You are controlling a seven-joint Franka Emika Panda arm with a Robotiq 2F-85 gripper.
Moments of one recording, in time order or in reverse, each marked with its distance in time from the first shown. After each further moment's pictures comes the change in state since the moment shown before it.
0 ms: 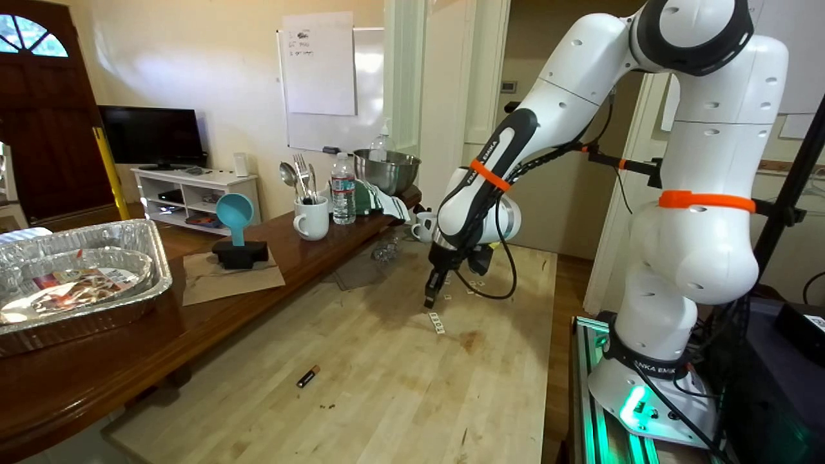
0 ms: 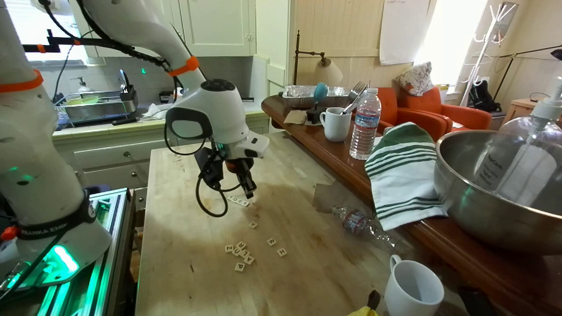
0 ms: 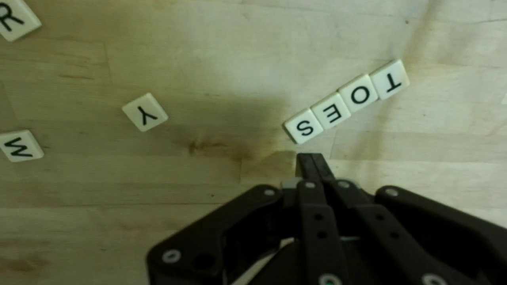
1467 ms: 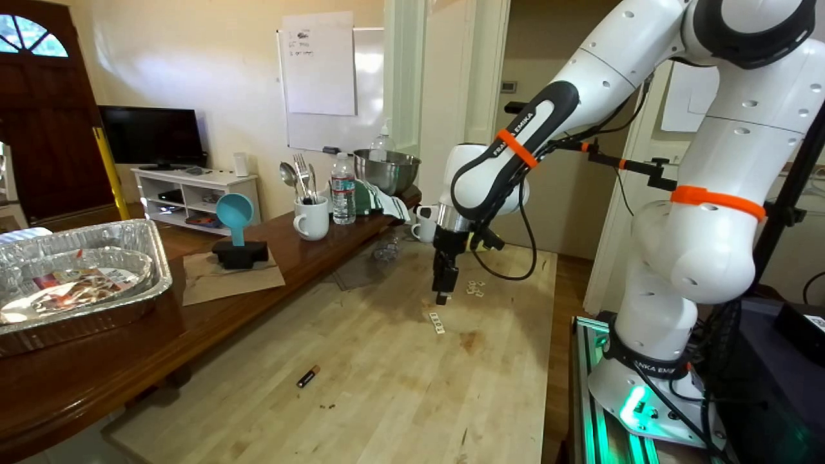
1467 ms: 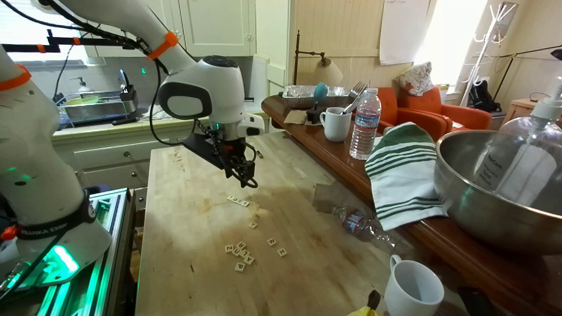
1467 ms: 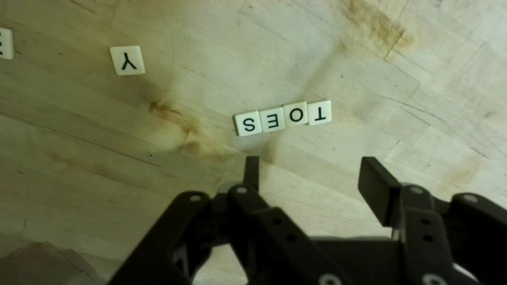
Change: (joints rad) arm -0.046 -0.192 0.013 -0.012 -0.217 -0.293 -0.218
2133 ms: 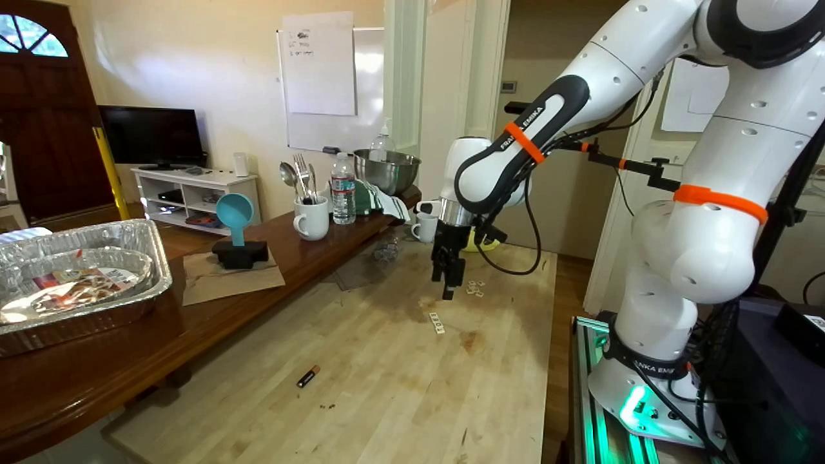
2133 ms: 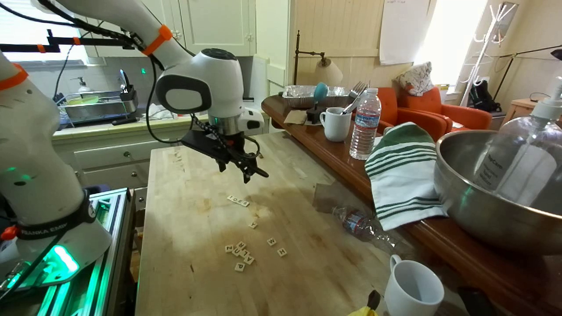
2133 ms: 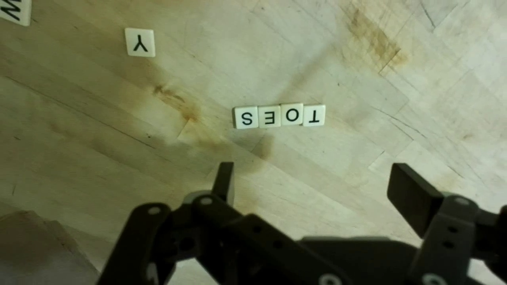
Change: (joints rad) arm -0.008 -0.045 0.000 0.000 -0.053 -0.051 -0.080
